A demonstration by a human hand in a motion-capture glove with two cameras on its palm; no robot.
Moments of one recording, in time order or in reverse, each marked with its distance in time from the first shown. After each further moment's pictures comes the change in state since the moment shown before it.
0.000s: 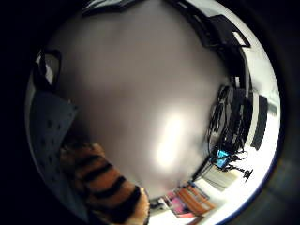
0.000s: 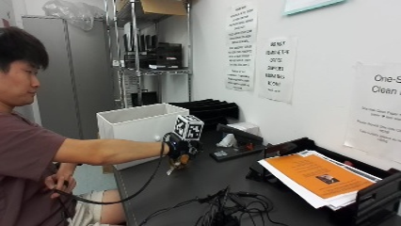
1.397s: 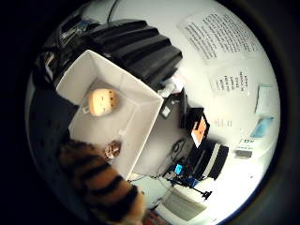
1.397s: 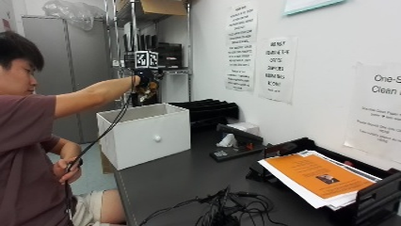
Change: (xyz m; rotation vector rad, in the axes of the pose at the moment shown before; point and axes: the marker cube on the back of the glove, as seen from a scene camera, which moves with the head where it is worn) arm -0.337 0.071 -0.233 0.150 0.147 -0.581
